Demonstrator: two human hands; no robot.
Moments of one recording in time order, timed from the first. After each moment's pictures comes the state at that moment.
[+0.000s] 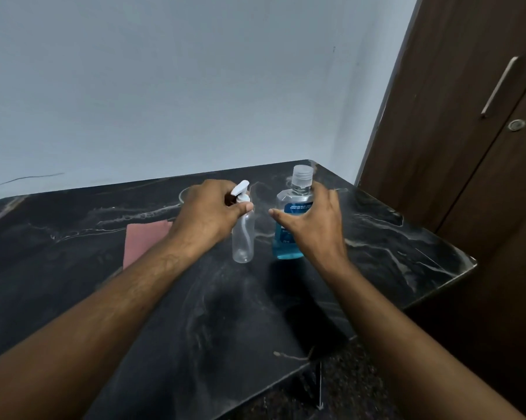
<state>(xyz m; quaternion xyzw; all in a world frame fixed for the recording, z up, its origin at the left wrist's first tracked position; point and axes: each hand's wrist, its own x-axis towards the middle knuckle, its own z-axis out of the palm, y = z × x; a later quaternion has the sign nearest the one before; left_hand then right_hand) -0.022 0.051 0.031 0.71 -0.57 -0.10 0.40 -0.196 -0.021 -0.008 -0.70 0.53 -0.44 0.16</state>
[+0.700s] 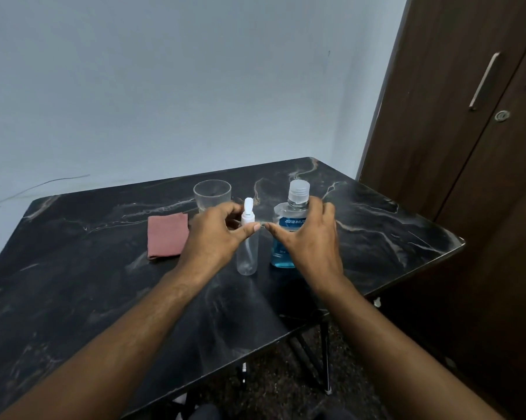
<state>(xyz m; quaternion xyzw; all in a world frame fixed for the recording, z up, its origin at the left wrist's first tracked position) -0.035 0.111 -0.006 0.66 -0.57 -0.11 0.47 -0.202 0.057 -0.020 -0.72 0.55 -0.42 0.12</state>
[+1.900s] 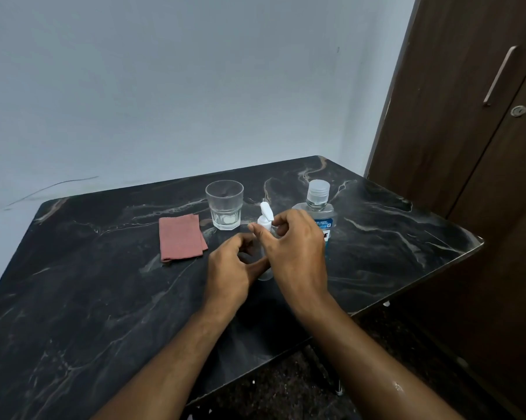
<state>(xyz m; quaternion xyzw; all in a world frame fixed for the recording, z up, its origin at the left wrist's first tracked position) -0.038 0.117 -0.072 0.63 -0.49 -0.20 0.57 -0.149 0.098 -0.018 -0.69 0.49 -0.50 0.15</state>
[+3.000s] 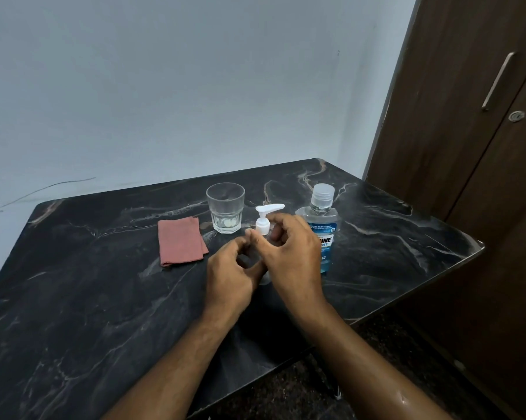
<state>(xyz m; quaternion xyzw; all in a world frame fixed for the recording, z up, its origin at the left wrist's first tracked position) -0.039 0.116 -0.071 0.61 -0.48 -0.18 0.60 -0.138 0.090 -0.028 -0.69 0.43 -0.55 0.20</state>
